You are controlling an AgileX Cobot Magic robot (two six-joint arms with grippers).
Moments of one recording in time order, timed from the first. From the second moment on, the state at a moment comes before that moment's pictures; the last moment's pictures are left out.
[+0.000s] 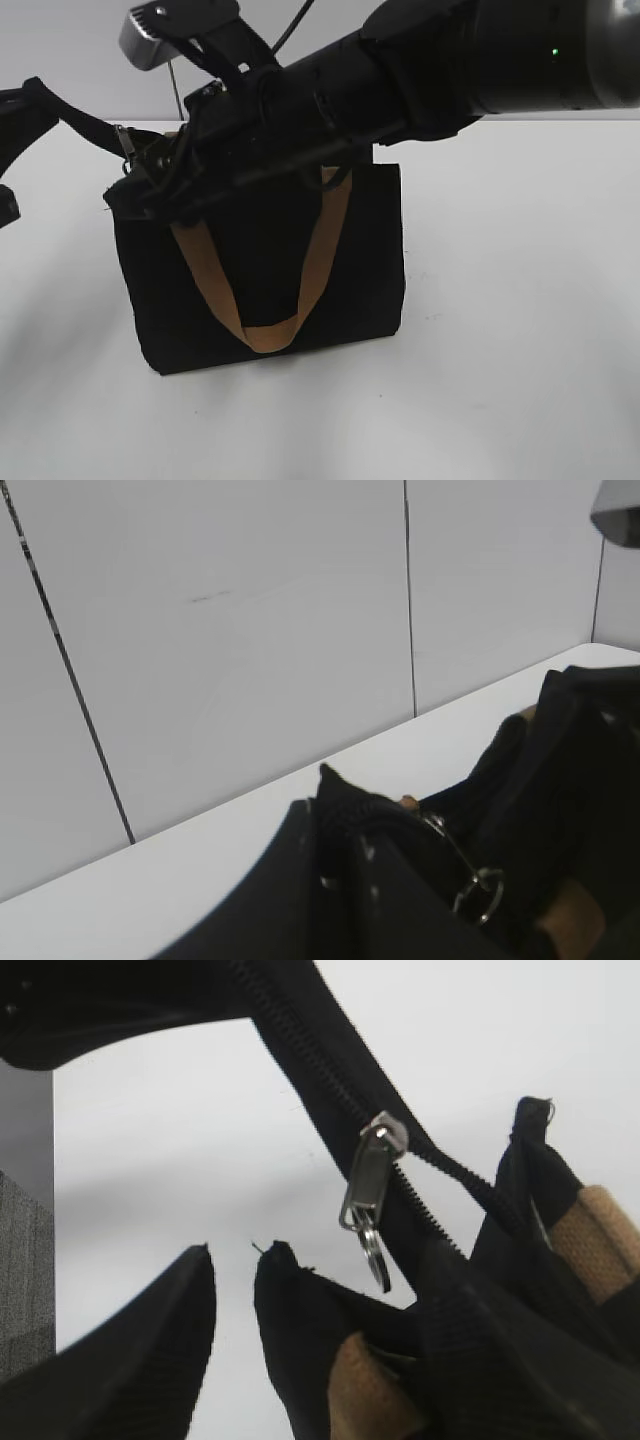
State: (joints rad) left arm -0.12 1.09 -0.36 0.69 -0.70 -0.29; right arm 0.70 1.86 -1.29 1.32 0.45 -1.45
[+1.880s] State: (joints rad) left arm -0.12 1.09 -0.36 0.69 -0.69 -0.29; right arm 0.71 1.85 -1.30 1.35 0.37 -1.23
